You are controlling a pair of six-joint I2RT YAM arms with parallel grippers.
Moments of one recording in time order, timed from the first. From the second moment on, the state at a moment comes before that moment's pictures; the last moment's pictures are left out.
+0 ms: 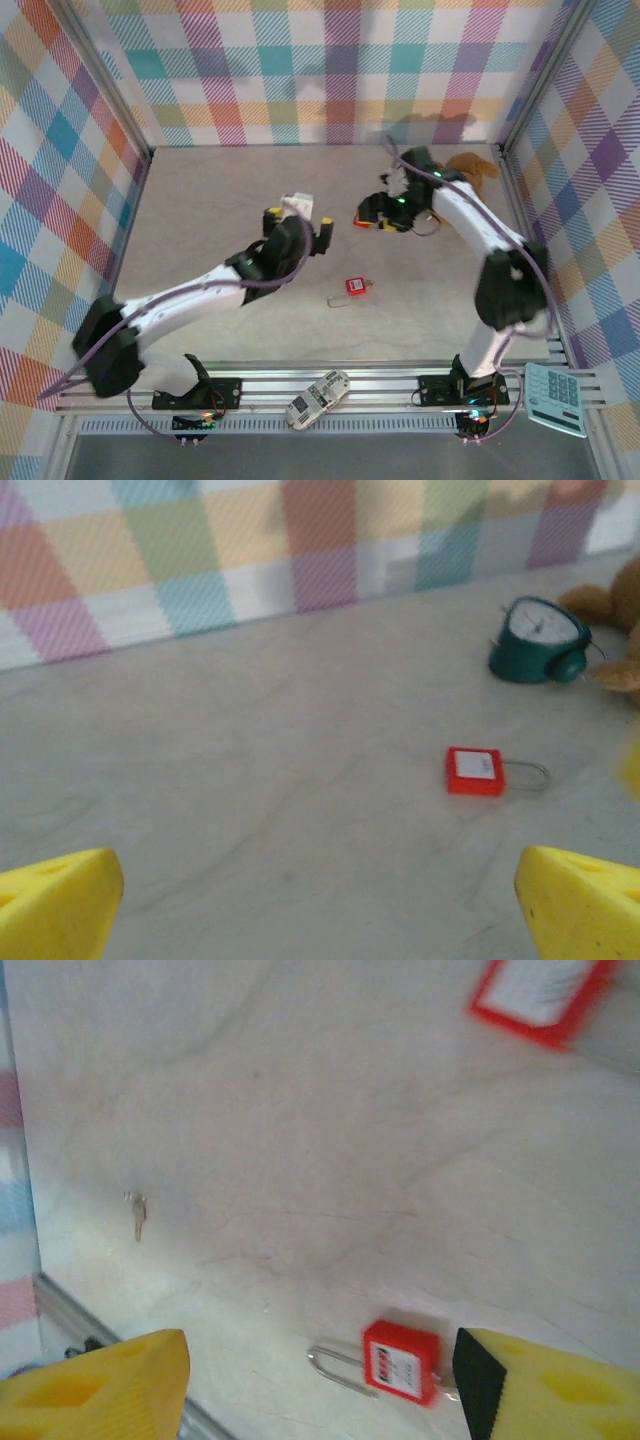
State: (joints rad) left arm -0.86 1.43 1.04 -0.10 -0.61 -0.23; right arm 0.29 1.67 1.42 -0.87 -0.52 0.37
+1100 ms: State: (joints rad) left arm -0.72 2.64 2.43 -0.82 -0.10 -0.33; right arm 0.20 1.06 0.97 -0.72 -0.26 0.49
